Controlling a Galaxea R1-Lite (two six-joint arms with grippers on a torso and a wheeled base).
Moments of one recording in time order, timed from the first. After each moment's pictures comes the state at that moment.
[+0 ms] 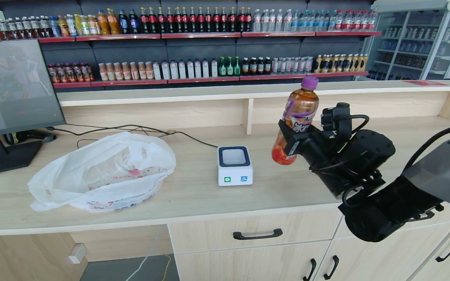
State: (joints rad) left arm 0.00 0.00 0.00 0.00 0.00 0.00; right arm 0.43 2.09 -0.85 -1.57 -0.10 -0.01
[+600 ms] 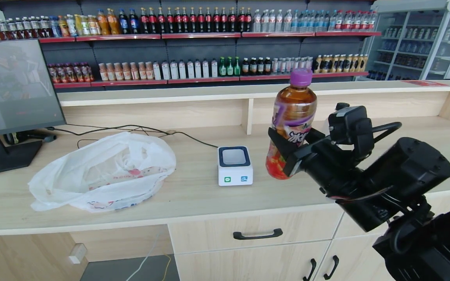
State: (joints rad) left arm 0.00 0.00 0.00 0.00 0.00 0.00; right arm 0.62 1.85 -0.62 -1.57 -0.10 -0.20
